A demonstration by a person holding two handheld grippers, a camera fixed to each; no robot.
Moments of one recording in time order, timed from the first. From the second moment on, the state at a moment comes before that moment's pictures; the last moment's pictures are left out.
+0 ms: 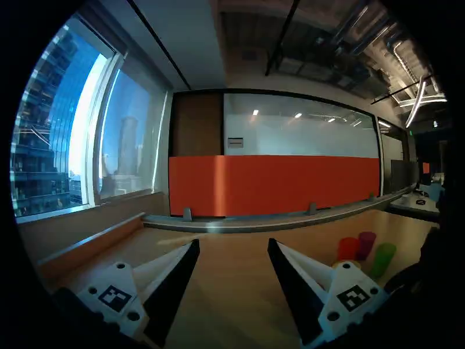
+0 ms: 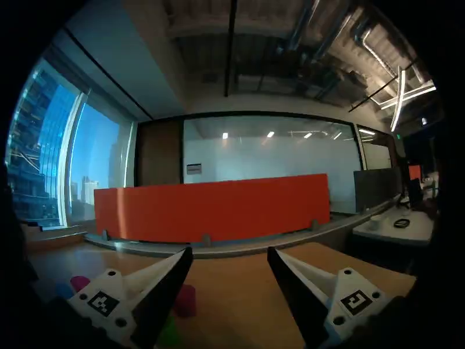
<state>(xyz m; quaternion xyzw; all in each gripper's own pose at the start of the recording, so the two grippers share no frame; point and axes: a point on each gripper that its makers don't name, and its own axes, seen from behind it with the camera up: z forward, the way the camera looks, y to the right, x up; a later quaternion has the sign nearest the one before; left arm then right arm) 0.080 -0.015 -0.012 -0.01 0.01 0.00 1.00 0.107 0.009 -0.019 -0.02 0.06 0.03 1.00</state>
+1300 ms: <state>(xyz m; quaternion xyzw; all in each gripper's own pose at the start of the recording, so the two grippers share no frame) 0.047 -0.019 -0.008 0.01 0.03 -0.01 1.00 0.073 0.012 -0.019 -0.06 0.00 0.03 1.00</state>
